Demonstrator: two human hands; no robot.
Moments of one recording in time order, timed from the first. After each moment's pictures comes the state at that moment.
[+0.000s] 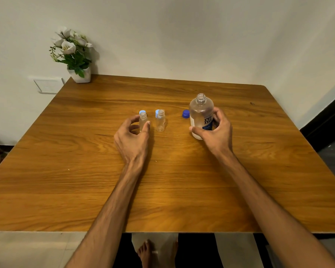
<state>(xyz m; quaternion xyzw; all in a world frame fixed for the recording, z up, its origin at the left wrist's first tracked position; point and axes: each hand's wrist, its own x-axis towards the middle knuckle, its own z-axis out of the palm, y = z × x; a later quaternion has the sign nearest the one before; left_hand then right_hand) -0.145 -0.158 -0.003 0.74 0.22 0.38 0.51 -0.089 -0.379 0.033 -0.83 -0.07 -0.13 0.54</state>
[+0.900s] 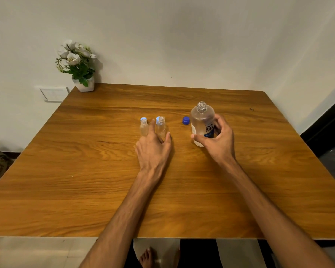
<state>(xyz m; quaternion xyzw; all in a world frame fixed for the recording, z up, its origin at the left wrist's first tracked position) -0.146 -0.203 0.010 0.87 0.15 0.30 0.35 -0.094 -0.387 0.036 -0.83 -0.08 -0.13 0.54</state>
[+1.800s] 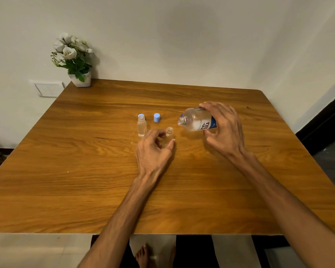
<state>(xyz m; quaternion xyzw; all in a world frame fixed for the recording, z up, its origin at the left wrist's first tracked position) -0.159 -0.206 -0.001 0.85 0.09 0.31 0.42 -0.076 -0.414 0.056 -0.90 -0.28 -0.27 0.20</state>
